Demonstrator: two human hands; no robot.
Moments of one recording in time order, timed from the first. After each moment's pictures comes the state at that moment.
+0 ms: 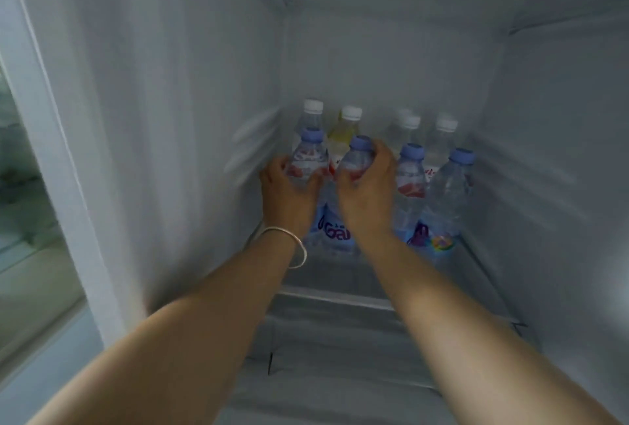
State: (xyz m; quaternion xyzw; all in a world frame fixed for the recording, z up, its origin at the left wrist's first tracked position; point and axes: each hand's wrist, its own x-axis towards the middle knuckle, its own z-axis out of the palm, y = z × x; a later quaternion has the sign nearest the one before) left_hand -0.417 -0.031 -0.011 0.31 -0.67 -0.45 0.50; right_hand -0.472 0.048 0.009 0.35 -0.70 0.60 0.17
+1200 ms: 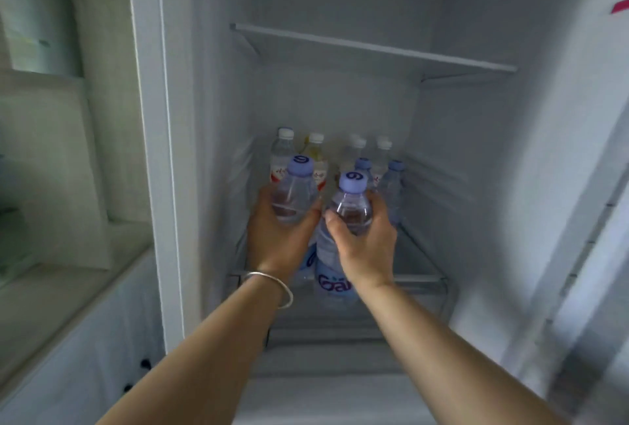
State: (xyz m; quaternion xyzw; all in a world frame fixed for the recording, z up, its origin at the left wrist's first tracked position) left_hand -0.306 0.058 -0.005 0.15 -0.65 -0.51 0.55; right_hand -0.360 0.155 -0.004 0.32 -0.66 0.65 0.19
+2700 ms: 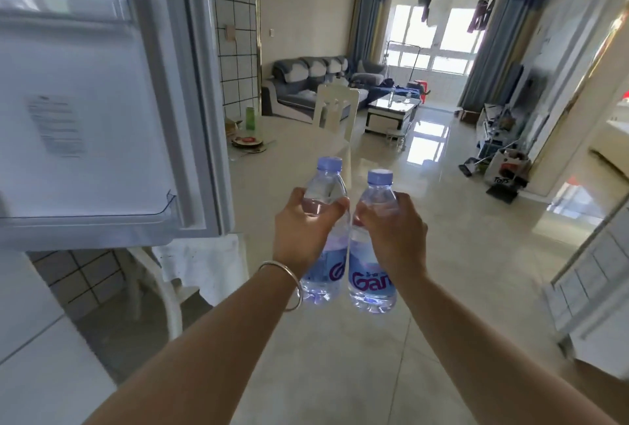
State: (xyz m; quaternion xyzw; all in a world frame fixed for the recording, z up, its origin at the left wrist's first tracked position) left_hand -0.017 0.849 -0.096 -0.18 -0.70 -0.69 -0.01; right_hand 0.052 0.965 -0.084 -0.27 -0.81 0.38 0.35
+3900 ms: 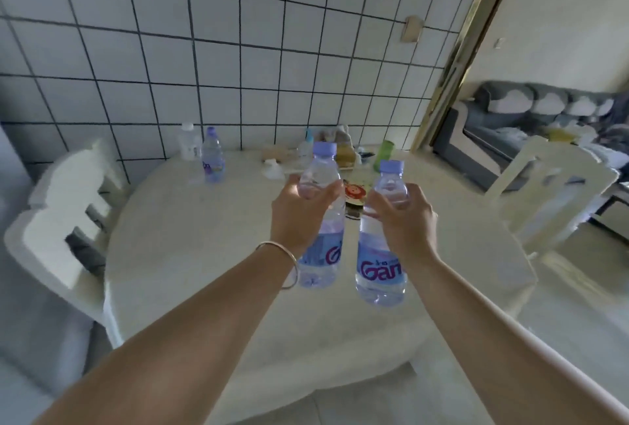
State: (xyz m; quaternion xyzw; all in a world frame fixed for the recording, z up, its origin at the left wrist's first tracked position) left_hand -0.620 1.030 -0.121 0.12 -0.71 -0.66 0.21; right_hand -0.641 1.179 -0.097 0.01 -0.86 0.50 0.13
